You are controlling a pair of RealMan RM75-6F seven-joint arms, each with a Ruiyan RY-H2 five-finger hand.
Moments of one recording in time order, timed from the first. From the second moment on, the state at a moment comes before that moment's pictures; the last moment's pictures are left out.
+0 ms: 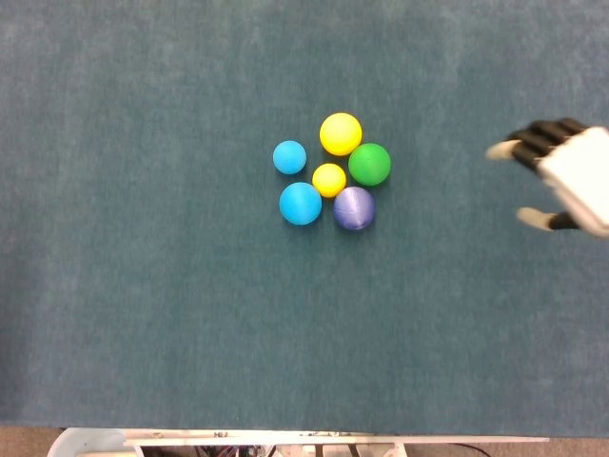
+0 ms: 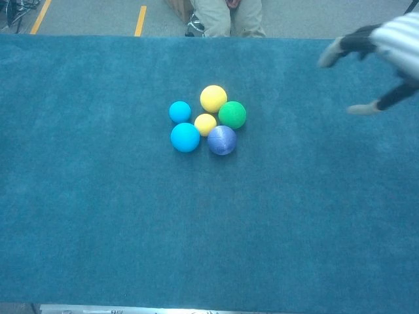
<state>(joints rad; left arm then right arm) -0.06 -1.03 -0.02 -1.68 1.50 1.51 0.12 0.48 -1.08 0.12 -1.73 -1.68 1.07 -0.09</state>
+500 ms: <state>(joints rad) -0.05 -1.02 -0.02 -1.66 1.49 1.50 0.08 0.66 -1.38 0.15 -1.66 -1.59 0.90 -0.40</state>
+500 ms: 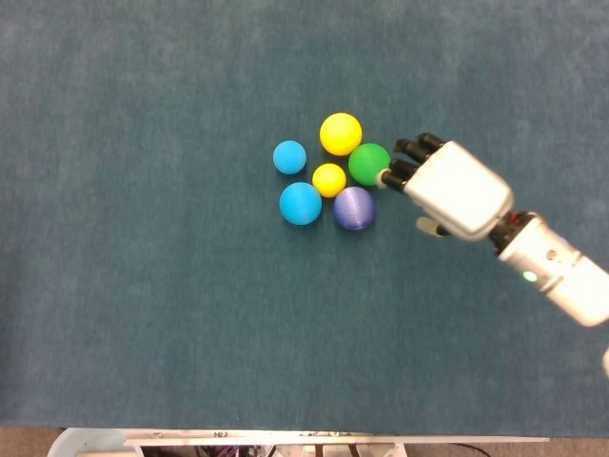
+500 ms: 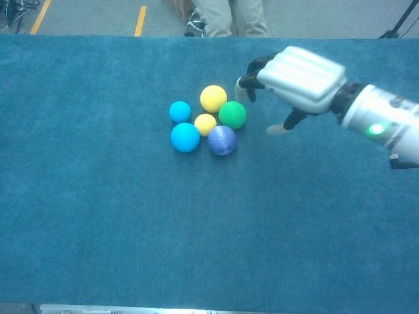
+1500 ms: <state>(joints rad) -0.04 -1.02 -0.01 -1.61 1.48 1.48 0.00 0.75 -1.70 0.11 -1.33 -1.52 0.93 -0.47</state>
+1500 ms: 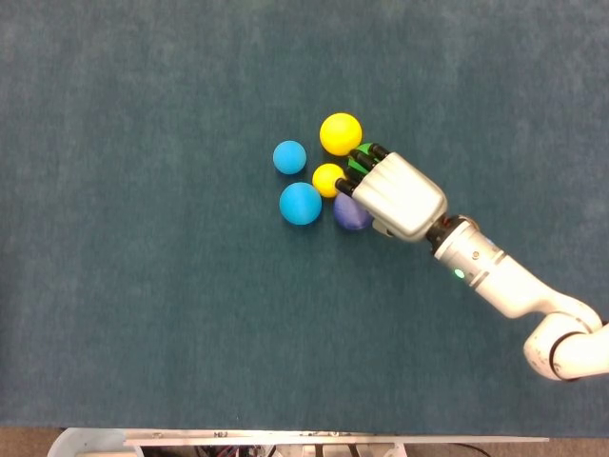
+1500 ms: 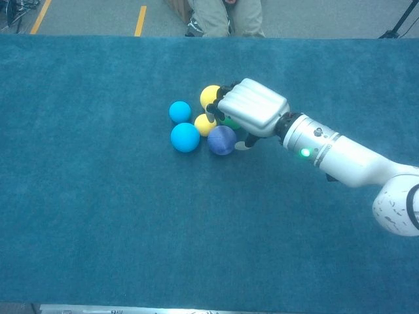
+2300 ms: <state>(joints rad) -0.04 -1.02 0.00 -1.60 1.48 1.46 -0.02 0.76 -1.74 0.08 -1.29 -1.50 0.93 -0.45</state>
